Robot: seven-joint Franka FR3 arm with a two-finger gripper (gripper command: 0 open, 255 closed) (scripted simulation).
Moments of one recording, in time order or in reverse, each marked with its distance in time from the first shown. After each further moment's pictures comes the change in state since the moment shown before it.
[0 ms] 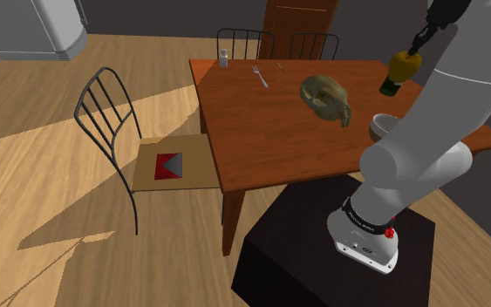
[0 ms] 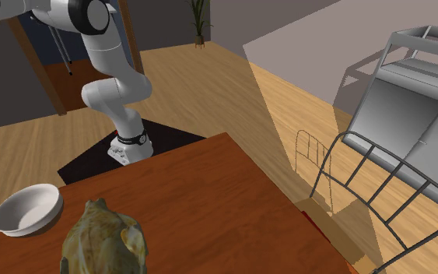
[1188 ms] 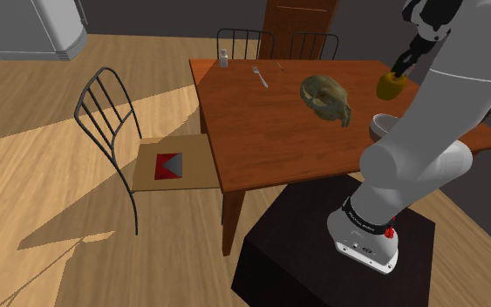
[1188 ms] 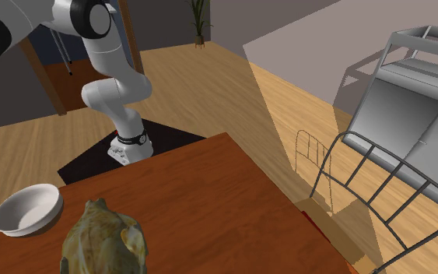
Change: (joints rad) arm -0.006 0.044 0.018 -0.195 0.058 0.222 -0.054
